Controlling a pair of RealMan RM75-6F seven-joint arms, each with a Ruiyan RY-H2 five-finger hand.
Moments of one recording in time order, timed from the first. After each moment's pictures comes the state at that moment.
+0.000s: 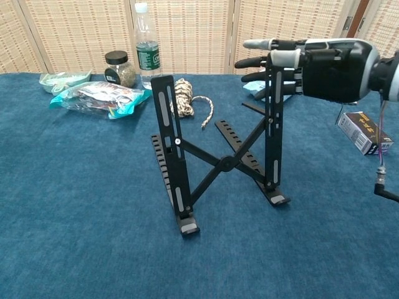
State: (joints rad) left arm -0.02 -1.17 -0.01 -1.77 1.52 1.53 0.22; right arm 0.75 -1.25 0.14 -1.45 -1.71 0.84 1.71
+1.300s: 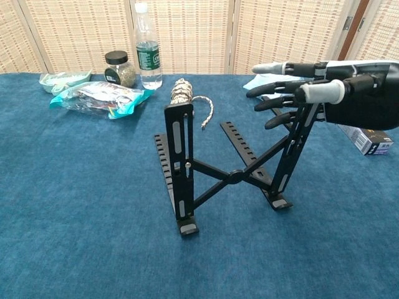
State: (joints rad) left arm -0.02 -1.18 0.00 -1.76 1.52 1.53 0.22; right arm 0.78 -1.17 -0.07 -1.57 -1.70 0.97 1.64
